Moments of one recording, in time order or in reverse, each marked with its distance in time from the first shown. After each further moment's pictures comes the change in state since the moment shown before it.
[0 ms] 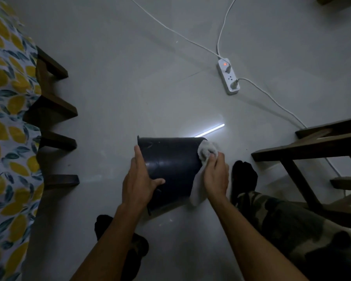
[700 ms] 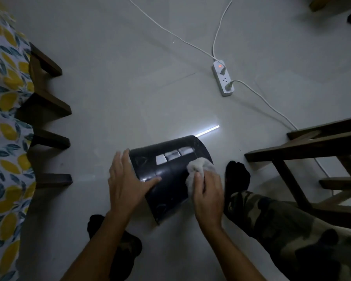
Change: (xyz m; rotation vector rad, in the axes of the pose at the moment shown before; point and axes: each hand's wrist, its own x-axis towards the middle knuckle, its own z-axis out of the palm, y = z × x) left_hand -0.011 -0.016 -0.003 0.120 0.085 -0.029; right_hand -0.067 0.014 -0.026 -0.084 0.018 -0.313
